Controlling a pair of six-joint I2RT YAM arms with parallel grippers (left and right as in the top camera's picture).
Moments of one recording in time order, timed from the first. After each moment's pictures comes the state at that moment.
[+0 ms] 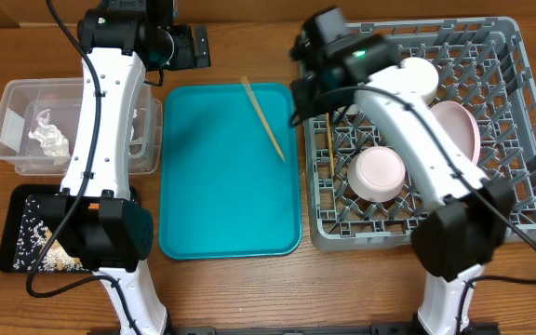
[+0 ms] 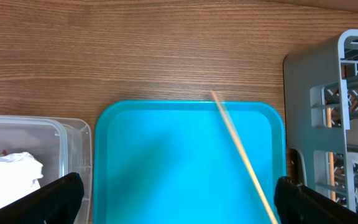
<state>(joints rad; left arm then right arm) -0.08 2.05 2.18 -1.15 0.10 -0.19 0.42 2.03 2.02 -1.17 -0.14 0.10</state>
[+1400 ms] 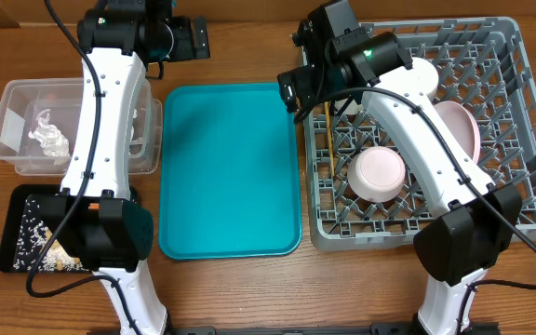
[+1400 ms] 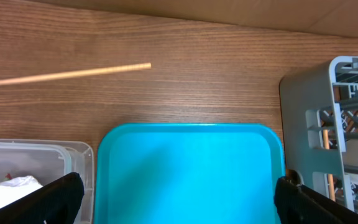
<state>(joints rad) -0.08 2.05 2.18 -1.07 0.08 -0.19 0.43 2.01 2.01 -1.08 -0.11 0.10</state>
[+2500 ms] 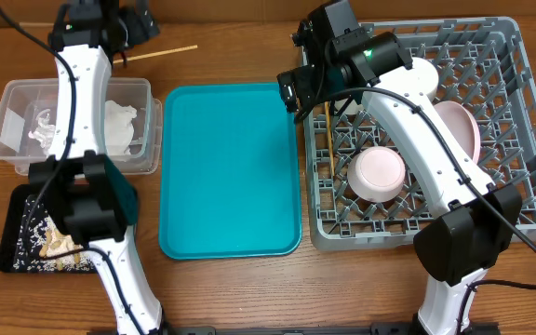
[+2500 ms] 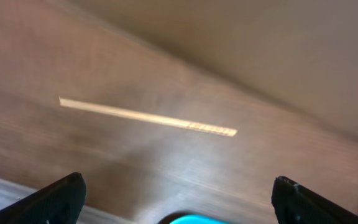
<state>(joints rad) 0.12 2.26 2.18 -0.76 0.07 -0.34 0.43 2.01 2.01 -1.08 -0.11 0.10</state>
